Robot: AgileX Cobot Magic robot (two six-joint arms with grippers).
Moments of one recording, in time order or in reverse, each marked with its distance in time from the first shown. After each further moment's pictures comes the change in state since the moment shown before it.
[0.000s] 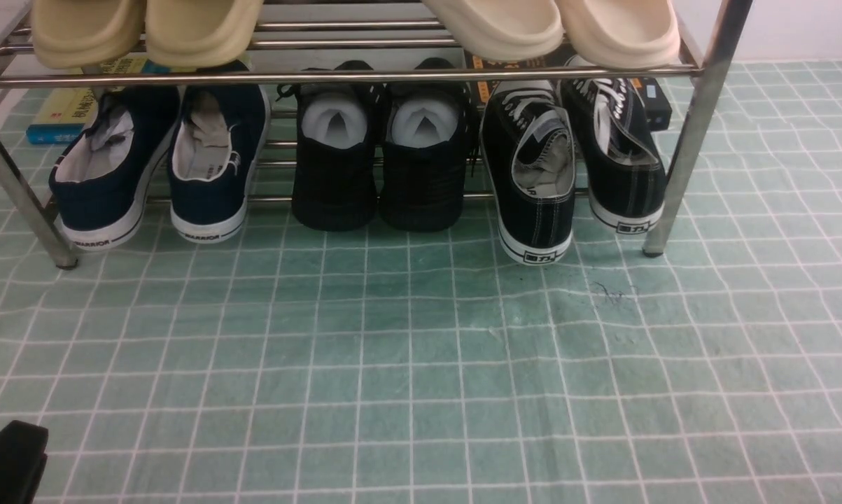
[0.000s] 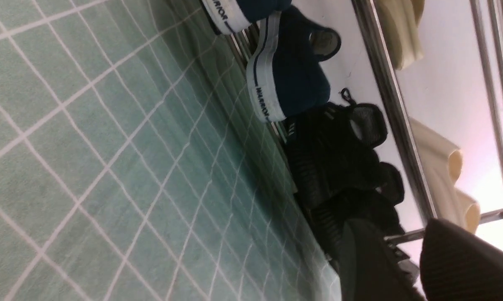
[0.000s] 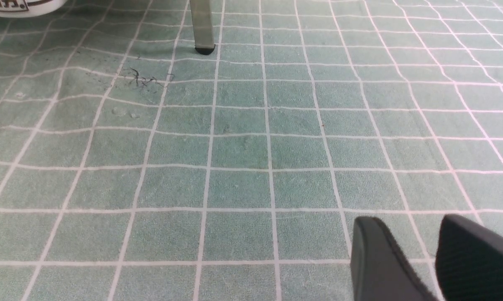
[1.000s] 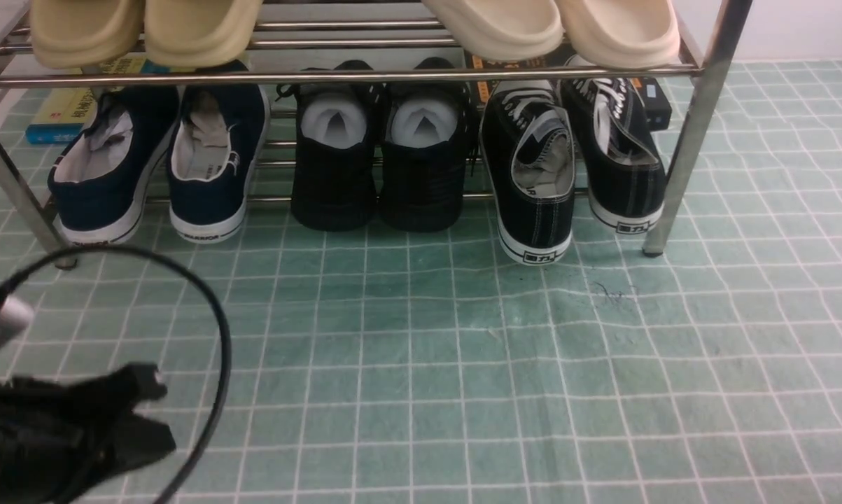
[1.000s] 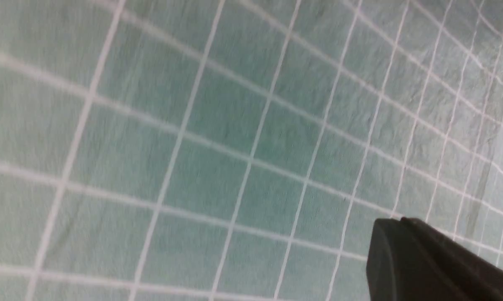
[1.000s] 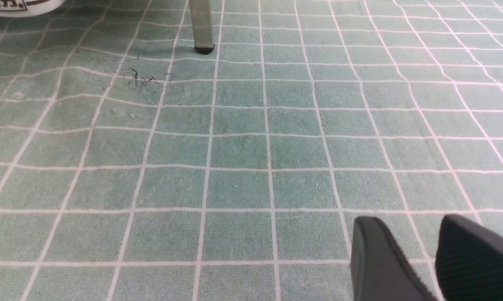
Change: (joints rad) right arm 0.000 0.000 0.000 0.000 0.000 0.000; left arm 0.000 0.947 -0.621 -0.001 0.596 0.525
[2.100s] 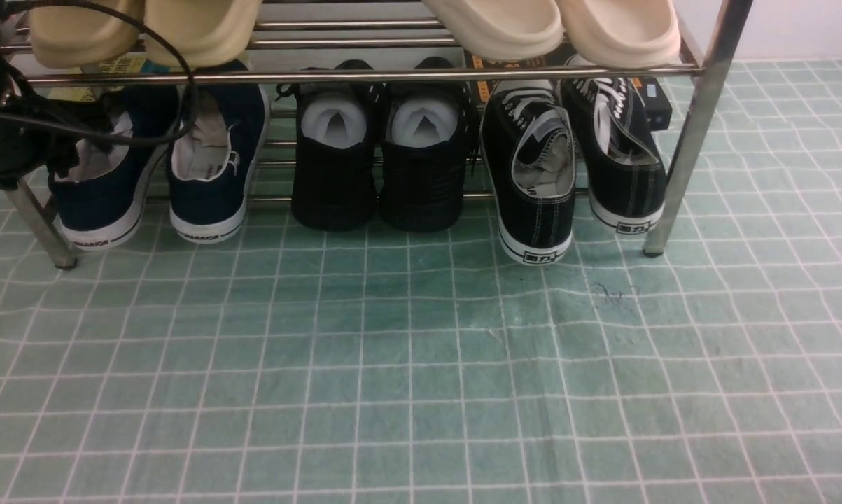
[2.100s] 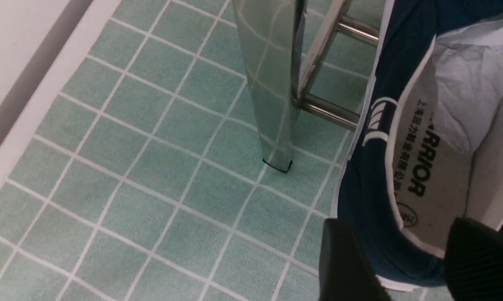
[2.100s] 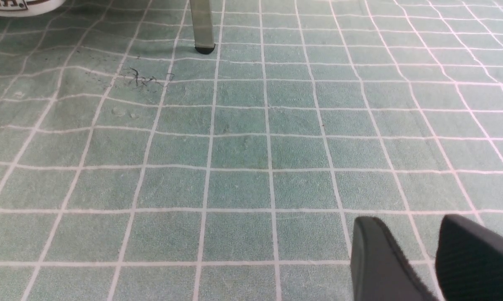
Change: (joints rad) right arm 0.000 0.000 0.000 0.000 0.000 0.000; left arm 0.001 0.742 -0.768 0.940 -0.076 -0.505
